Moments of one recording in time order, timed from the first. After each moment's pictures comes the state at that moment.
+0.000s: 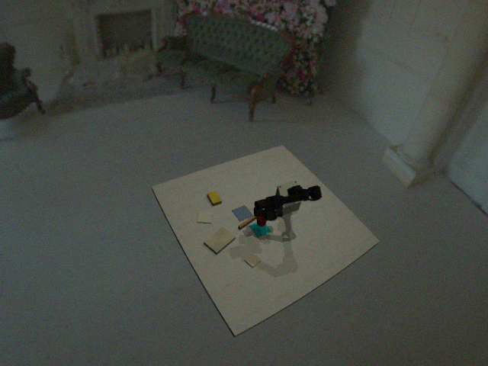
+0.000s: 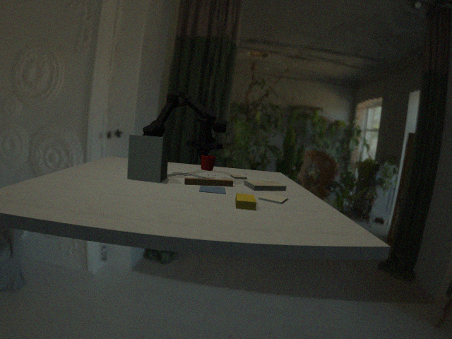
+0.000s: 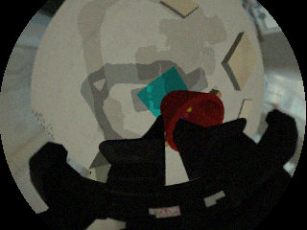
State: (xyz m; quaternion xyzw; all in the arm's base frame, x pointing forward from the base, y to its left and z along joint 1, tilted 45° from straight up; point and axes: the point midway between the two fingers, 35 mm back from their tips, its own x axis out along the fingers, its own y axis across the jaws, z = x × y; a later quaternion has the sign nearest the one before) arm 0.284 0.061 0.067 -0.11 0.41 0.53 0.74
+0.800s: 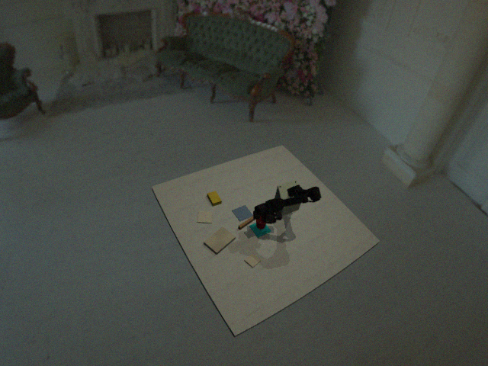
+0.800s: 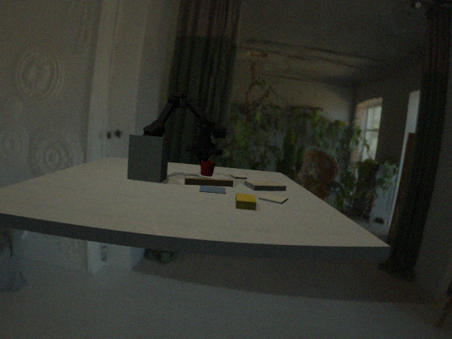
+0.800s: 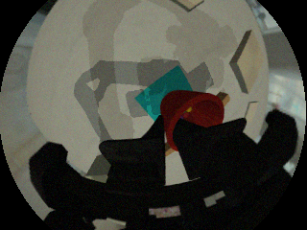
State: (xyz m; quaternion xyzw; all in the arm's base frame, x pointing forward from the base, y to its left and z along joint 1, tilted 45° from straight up) arm 0.288 0.083 0.048 -0.11 0.40 0.53 0.74
